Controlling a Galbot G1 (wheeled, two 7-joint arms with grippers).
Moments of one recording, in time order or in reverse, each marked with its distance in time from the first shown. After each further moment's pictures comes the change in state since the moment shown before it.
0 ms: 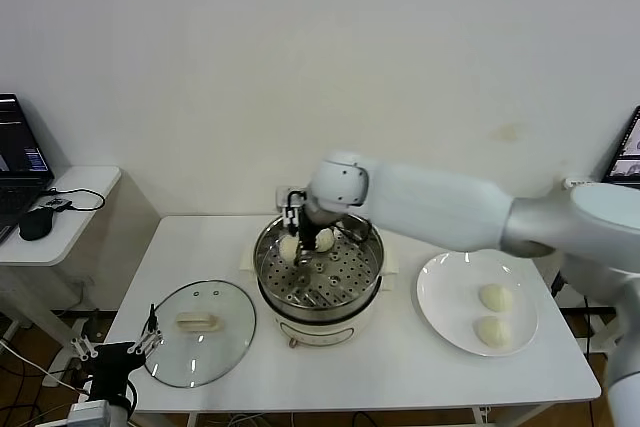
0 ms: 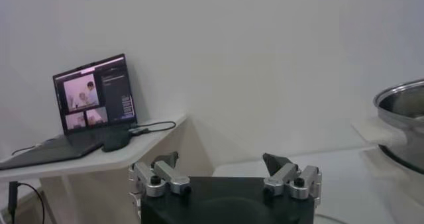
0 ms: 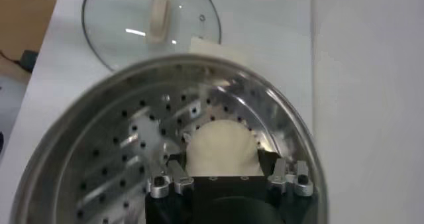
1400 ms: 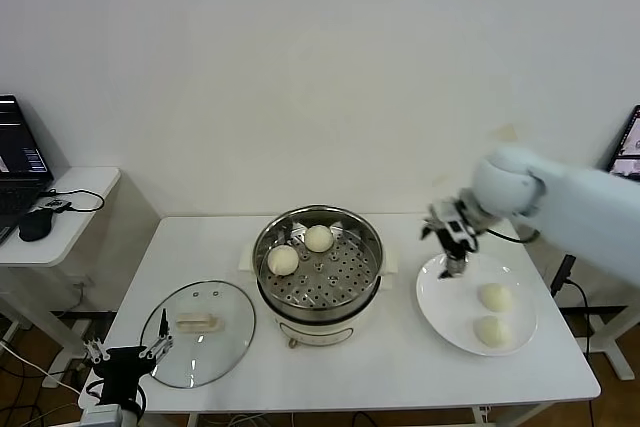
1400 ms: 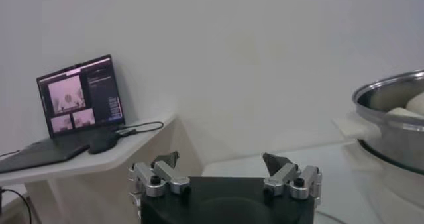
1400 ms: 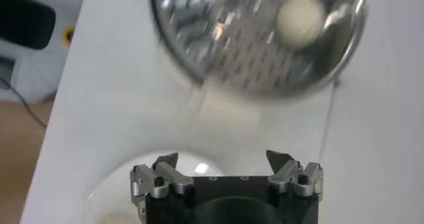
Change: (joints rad) left arm 0.015 0.010 0.041 0.002 0.033 0.004 0.002; right arm -0.050 -0.794 0.096 0.390 -0.446 0.310 -0.346
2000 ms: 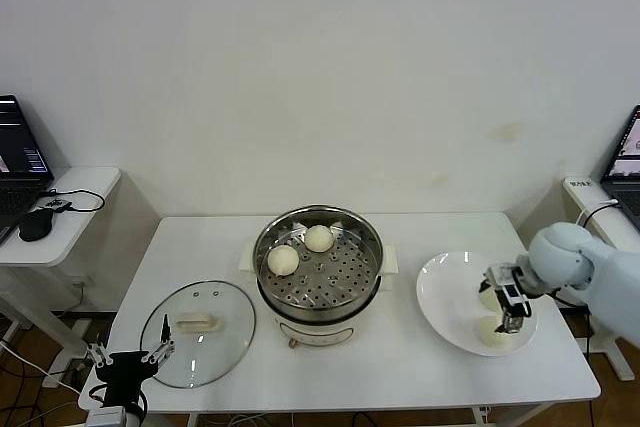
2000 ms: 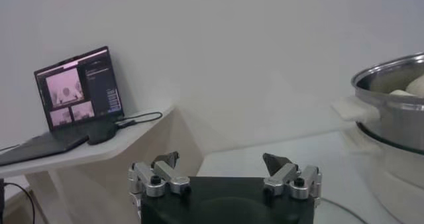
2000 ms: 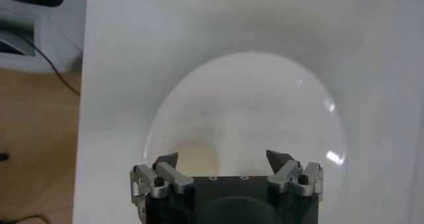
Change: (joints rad) left arm -0.002 -0.003 0.003 0.025 0.011 0.001 0.001; right arm -0.491 -0.104 0.357 -0.079 -0.209 0.055 0.000
